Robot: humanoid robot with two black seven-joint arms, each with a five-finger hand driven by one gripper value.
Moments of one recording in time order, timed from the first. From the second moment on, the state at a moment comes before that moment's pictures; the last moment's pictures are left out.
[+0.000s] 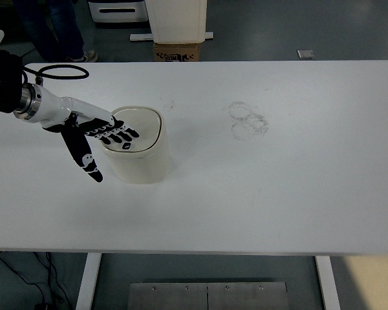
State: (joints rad) left arm -1.48 0.87 0.03 -1.49 0.52 -0.61 0.42; right arm 0.00 0.00 0.28 0.14 -0.22 0.07 0.42
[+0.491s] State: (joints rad) left arm -1.48 0.86 0.03 -1.49 0.52 -0.61 0.42; right arm 0.00 0.00 0.28 0.14 -0.22 0.07 0.42
